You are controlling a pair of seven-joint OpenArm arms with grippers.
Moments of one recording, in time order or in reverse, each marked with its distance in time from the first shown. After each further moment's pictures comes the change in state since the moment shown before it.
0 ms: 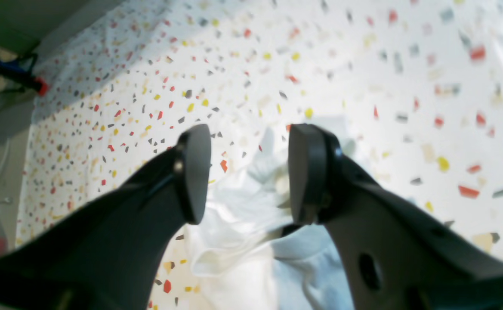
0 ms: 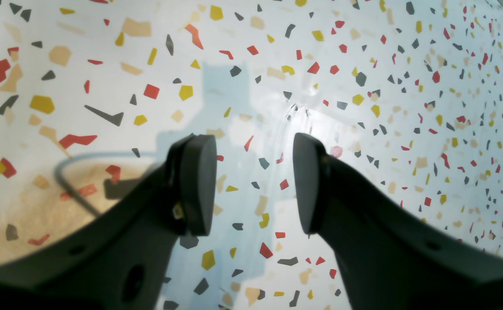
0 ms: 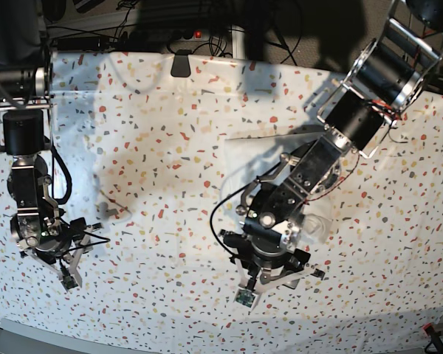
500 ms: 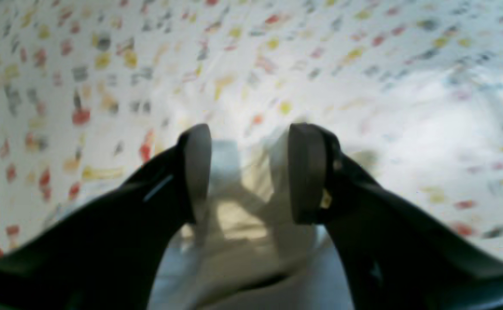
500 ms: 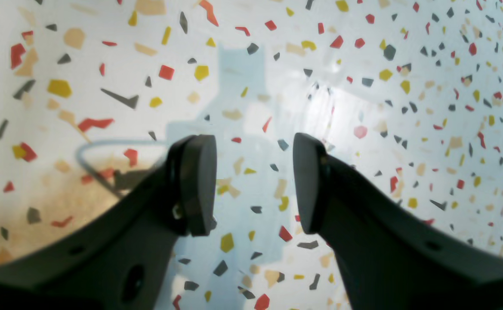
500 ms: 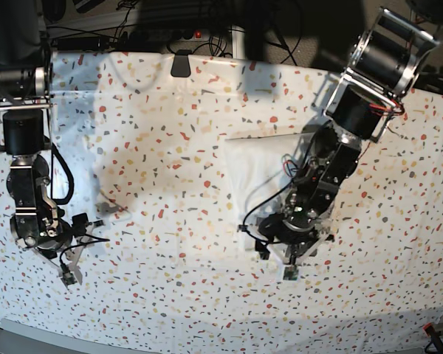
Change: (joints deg) left arm 4.3 0.1 -13.2 -24.4 -27.1 -11.3 -37.8; right arm 0.0 0.0 0.0 0.0 4.3 0.0 -4.7
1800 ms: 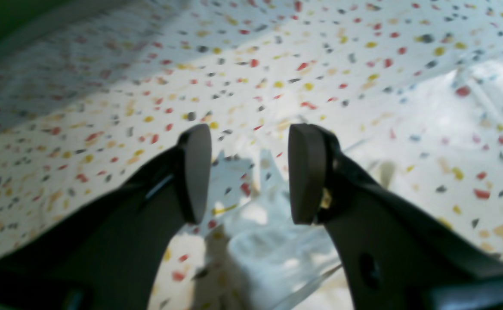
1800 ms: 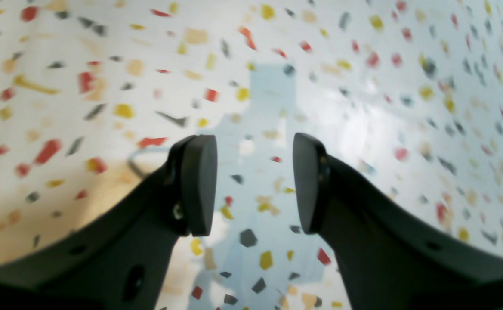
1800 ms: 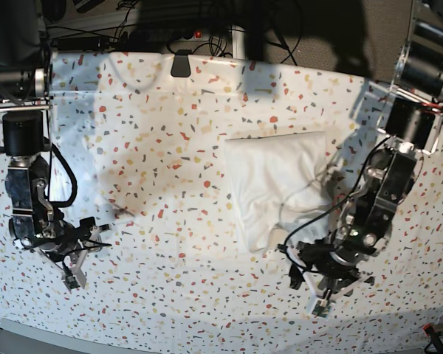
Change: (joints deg) left arm -0.7 -14.9 -0.9 26.6 4.4 -8.6 19.6; right arm 0.0 0.1 0.0 0.3 7.5 6.1 1.2
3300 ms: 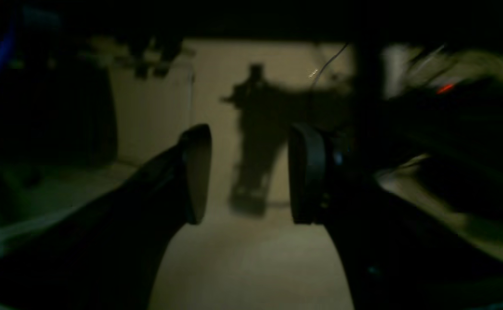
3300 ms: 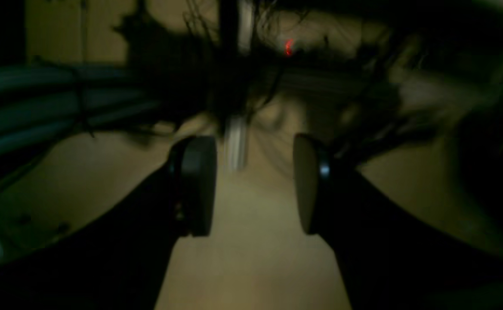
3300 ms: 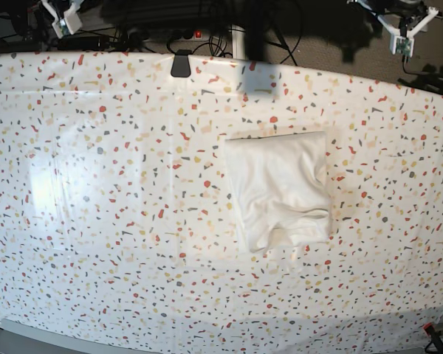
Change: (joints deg) left arm 79.8 0.4 -33.4 29.9 12.2 6.2 0.3; right arm -84.7 -9.7 34.1 44.9 21.2 6.8 -9.6
